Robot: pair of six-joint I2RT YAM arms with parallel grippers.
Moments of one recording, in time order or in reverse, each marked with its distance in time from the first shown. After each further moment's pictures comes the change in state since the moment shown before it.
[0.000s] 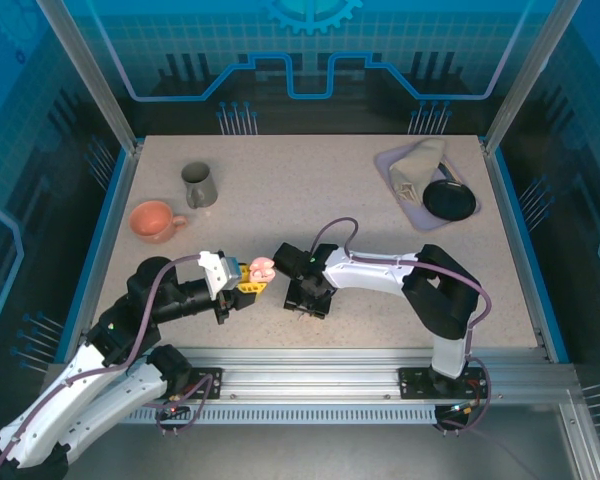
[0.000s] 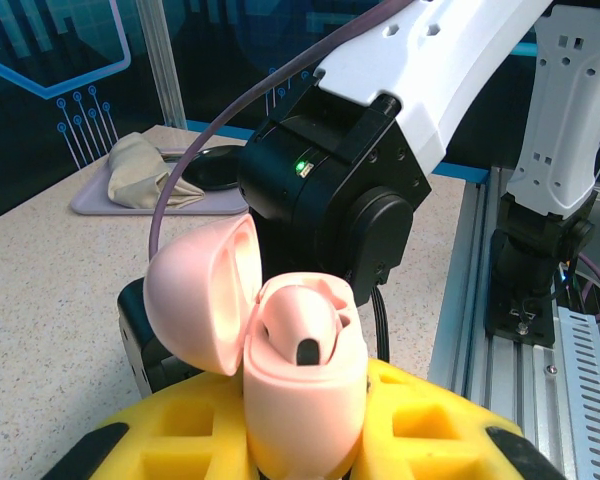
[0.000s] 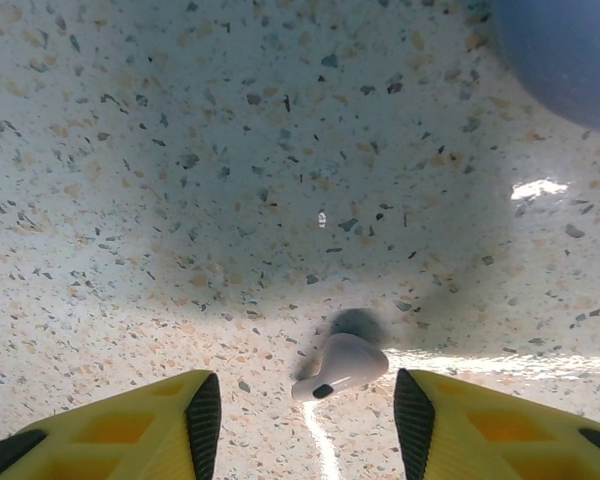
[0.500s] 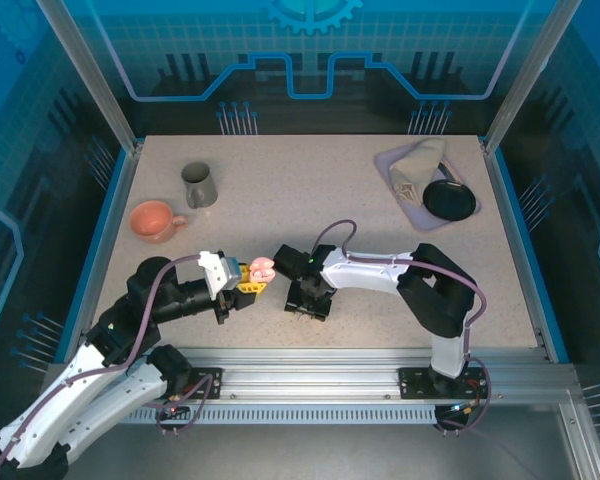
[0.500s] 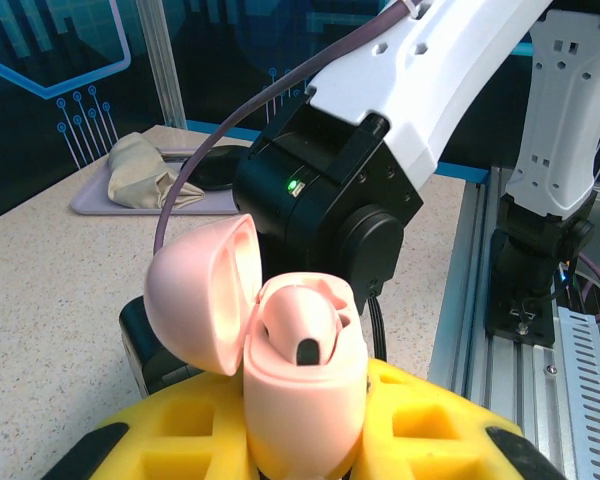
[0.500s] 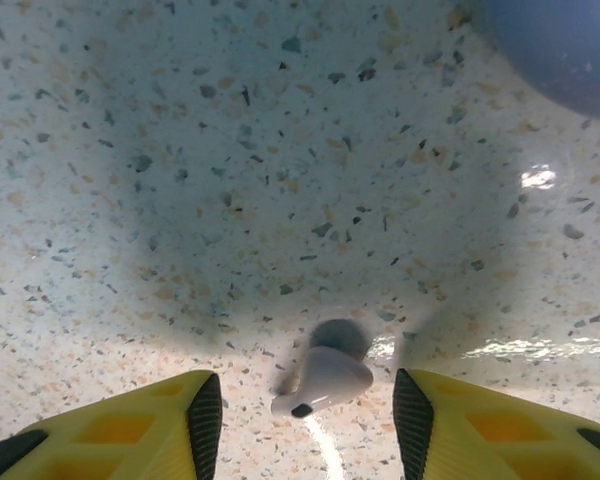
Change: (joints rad) left arm 0.000 0.000 0.000 0.000 0.000 0.000; right arm -0.003 0.027 -0.001 -0.006 -0.013 0.011
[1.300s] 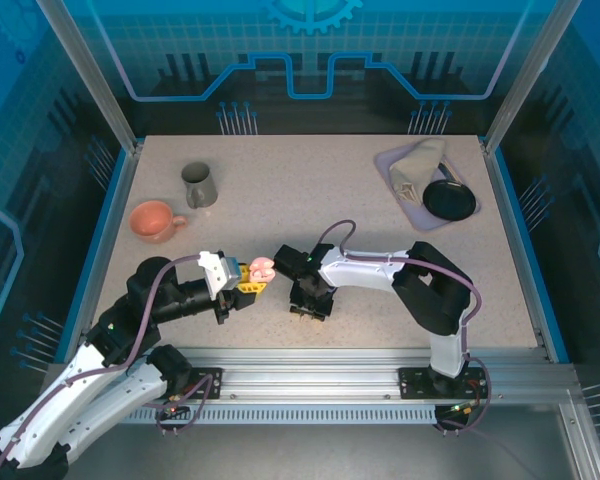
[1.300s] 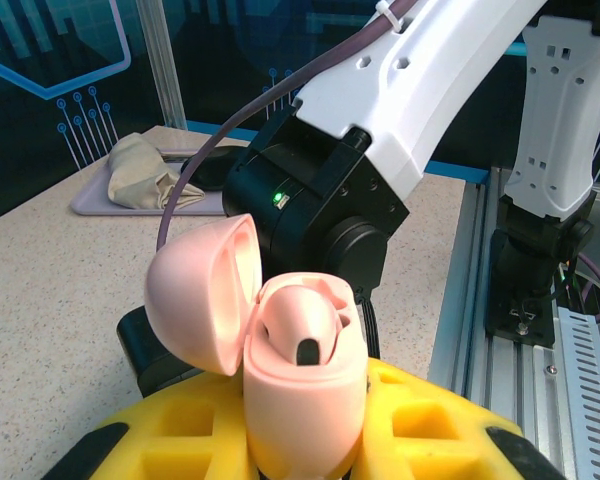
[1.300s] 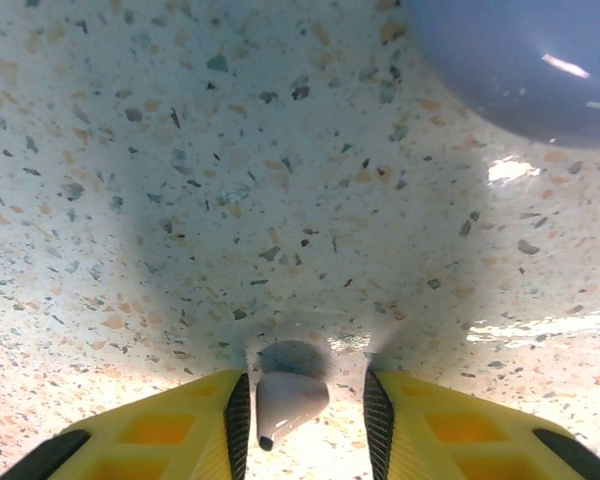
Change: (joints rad) left arm 0.000 -0.001 0.000 0.000 0.000 0.000; right arm -0.010 0.025 0.014 -0.039 0.004 0.005
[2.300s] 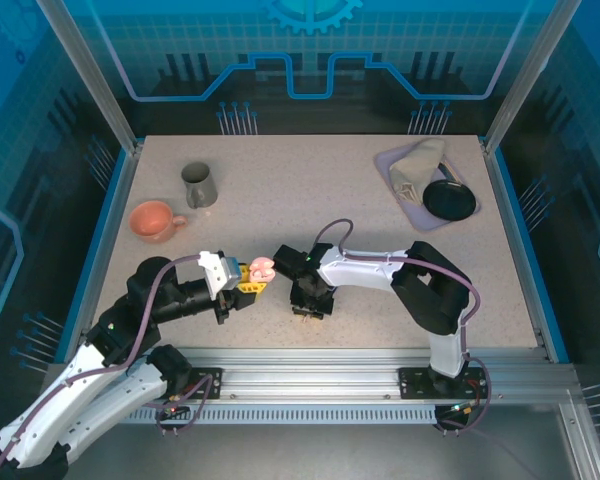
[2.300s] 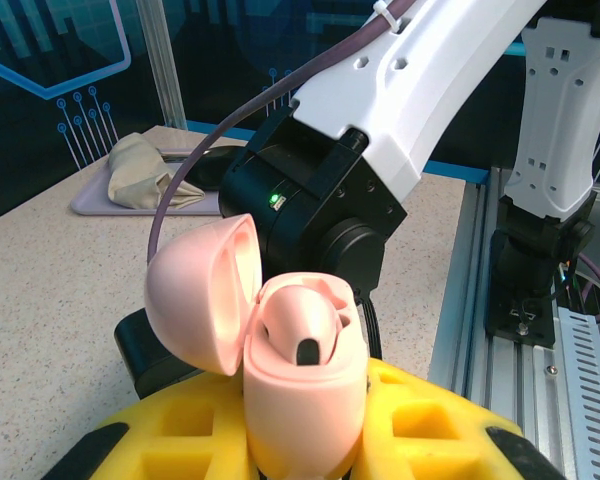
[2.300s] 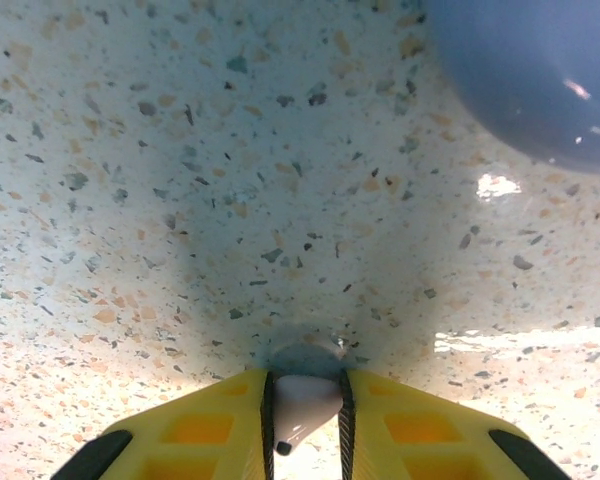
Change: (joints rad) left arm 0.000 0.003 0.000 0.001 0.000 -0.001; right arm 0.000 0.006 0.011 -0.020 0.018 -0.079
